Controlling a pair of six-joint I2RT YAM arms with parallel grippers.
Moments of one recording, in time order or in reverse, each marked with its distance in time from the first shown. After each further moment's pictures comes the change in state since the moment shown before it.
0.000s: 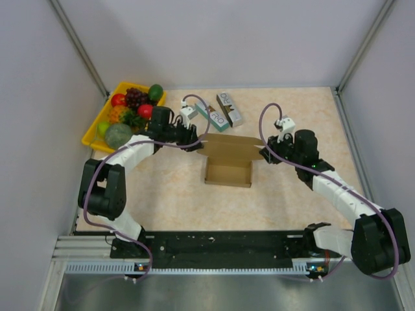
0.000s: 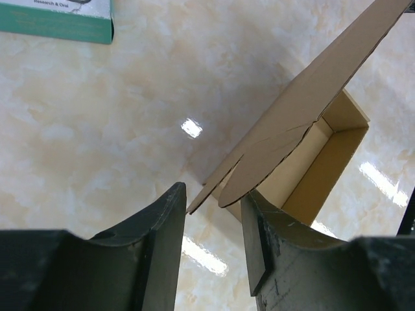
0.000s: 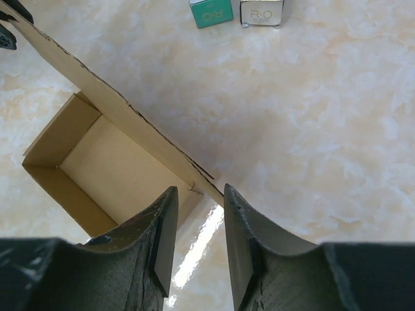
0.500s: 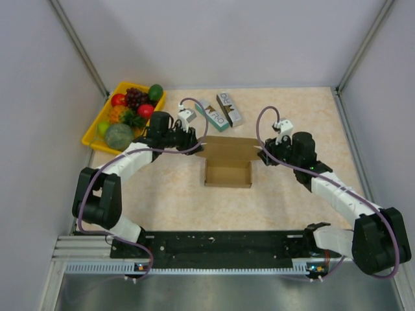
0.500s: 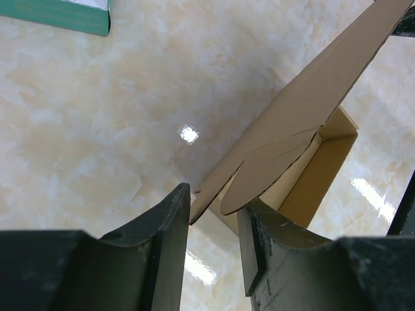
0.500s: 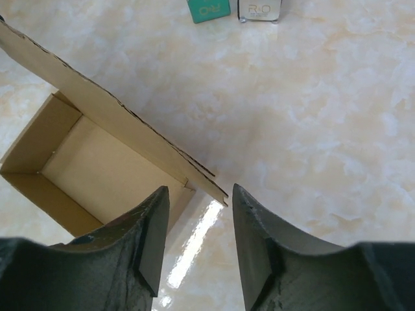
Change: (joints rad) left arm -0.026 -0.096 -0.108 0.074 -0.057 -0.102; right arm 0.027 0.000 -0.020 0.024 0.040 -0.001
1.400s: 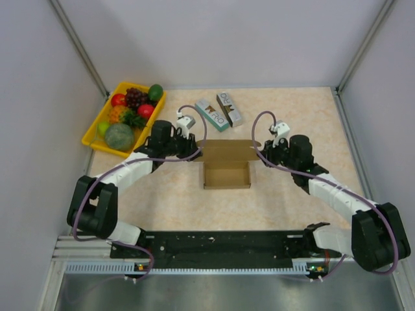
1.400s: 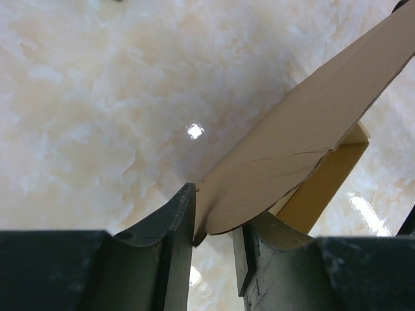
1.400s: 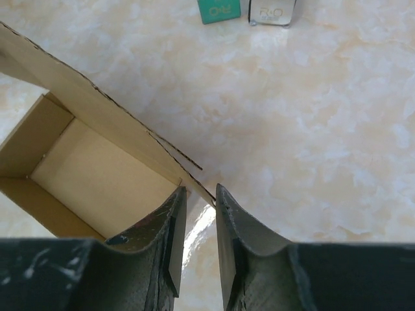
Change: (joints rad) left arm -0.046 -0.085 -0.133 0.069 -0.139 -0.111; right arm 0.021 0.029 -0.045 0.097 0.004 -0.029
